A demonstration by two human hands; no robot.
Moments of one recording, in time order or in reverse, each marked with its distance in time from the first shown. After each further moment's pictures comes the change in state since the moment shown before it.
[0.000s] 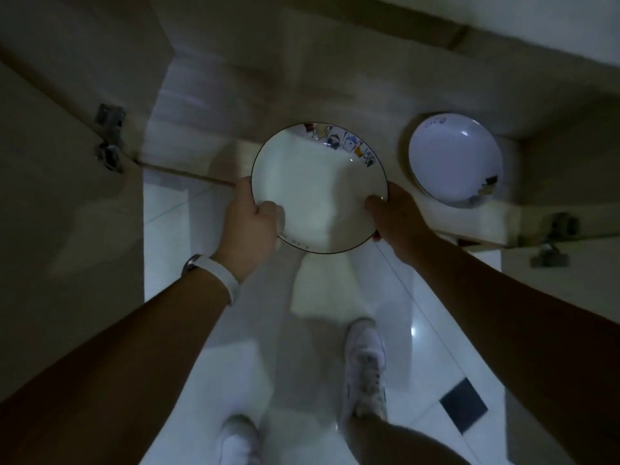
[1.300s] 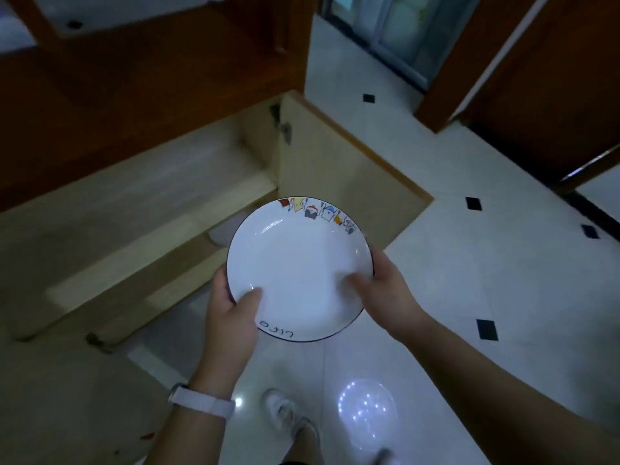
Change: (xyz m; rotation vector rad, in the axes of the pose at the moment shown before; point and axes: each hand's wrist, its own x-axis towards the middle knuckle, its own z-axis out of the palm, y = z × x) left_hand -0.441 0.476 -0.068 -0.070 -0.697 0.098; right_hand -0.678 -0.215 -0.210 0.429 0.709 0.094
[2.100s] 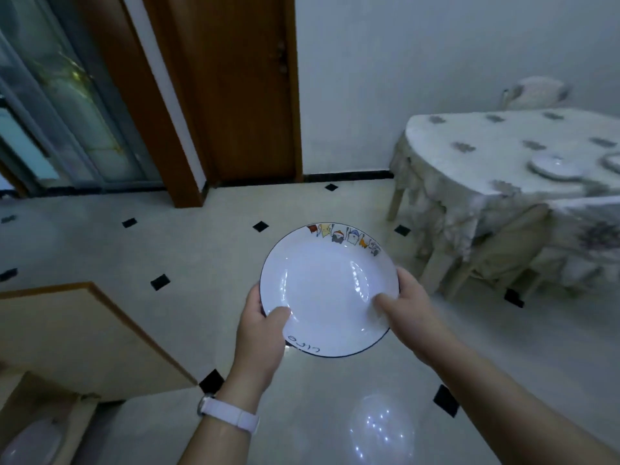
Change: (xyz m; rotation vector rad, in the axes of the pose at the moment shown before) left_hand -0.387 0.014 0.299 0.241 -0.981 0.054; right_hand -0.442 0.176 -0.310 0.367 0.988 0.069
